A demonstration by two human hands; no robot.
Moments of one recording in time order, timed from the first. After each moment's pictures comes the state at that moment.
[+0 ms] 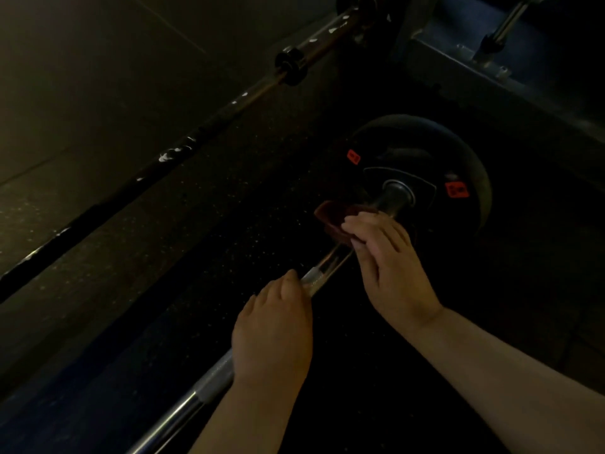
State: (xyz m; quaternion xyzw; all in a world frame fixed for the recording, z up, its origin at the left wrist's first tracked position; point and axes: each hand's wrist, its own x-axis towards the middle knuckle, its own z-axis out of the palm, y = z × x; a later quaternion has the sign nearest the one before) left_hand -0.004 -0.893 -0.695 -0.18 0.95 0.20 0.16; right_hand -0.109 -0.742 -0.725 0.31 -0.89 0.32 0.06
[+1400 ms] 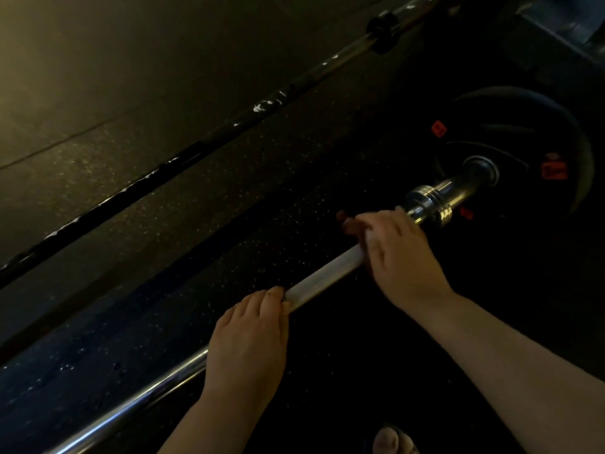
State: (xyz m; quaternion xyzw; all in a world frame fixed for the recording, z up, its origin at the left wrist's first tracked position) left_hand 0.135 -0.954 -0.705 -0.24 0.93 0.20 0.17; right_hand -0.059 -0.795 -0.733 0.35 -0.90 0.24 -0.08
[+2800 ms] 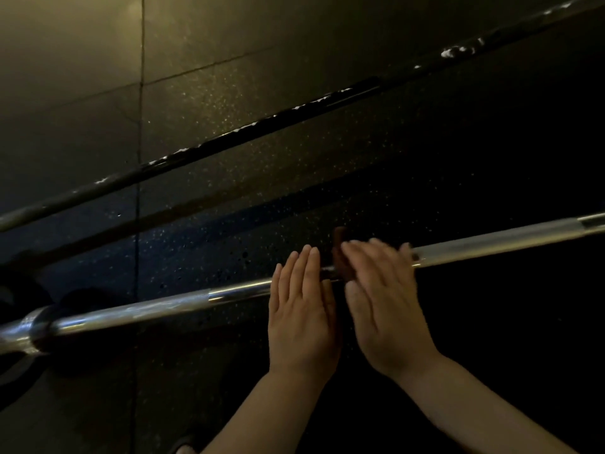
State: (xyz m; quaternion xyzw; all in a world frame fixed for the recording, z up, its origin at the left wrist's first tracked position) left_hand 0.248 -0.946 -0.723 -0.46 0.86 0.22 -0.06; right_hand 0.136 -0.876 -0.730 0.50 -0.80 0.28 -0.18
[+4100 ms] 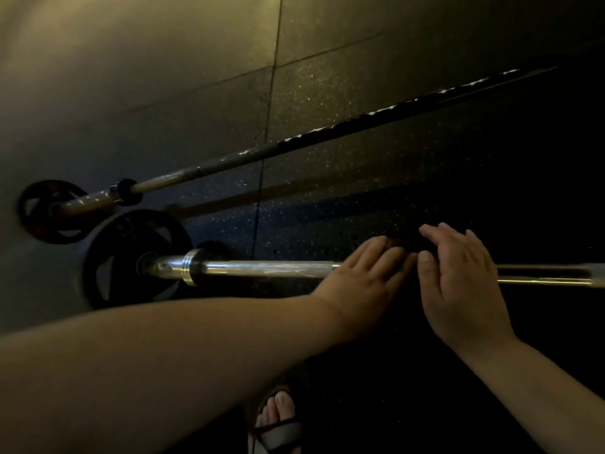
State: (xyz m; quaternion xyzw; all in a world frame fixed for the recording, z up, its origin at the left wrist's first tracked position) left_hand 0.322 -1.032 -0.689 -0.16 0.97 0.00 0.20; right_hand 0.179 -0.944 -0.716 0.48 -0.80 0.28 -0.23
